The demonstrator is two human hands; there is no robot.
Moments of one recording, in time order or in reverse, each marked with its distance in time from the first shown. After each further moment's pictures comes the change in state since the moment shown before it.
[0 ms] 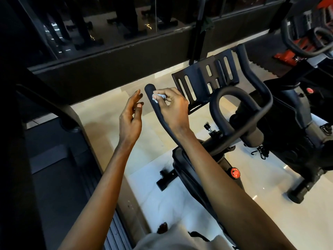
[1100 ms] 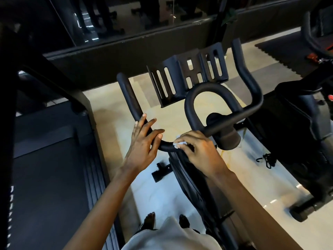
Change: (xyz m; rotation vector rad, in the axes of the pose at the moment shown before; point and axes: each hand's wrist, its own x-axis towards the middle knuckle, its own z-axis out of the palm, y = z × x) left_hand -0.115 0.025 0.113 0.683 -0.185 0.182; right_hand -0.084 0.081 -0.202 -0.204 -0.589 -0.056
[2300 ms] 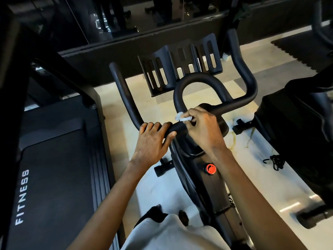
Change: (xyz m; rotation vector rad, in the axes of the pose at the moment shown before) left_hand -0.009 0.076 0.039 0.408 -0.033 -0.067; right_hand 0.006 0.026 -0.043 -0.010 0.156 0.065
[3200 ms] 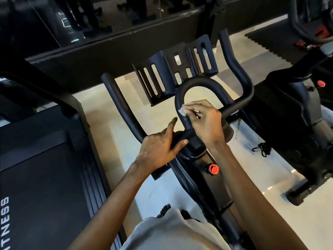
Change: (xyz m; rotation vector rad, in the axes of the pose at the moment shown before) left_hand 0.038 -0.019 -0.014 -0.124 -0.213 0.166; right_hand 0.043 0.001 0.028 0.162 0.238 0.130
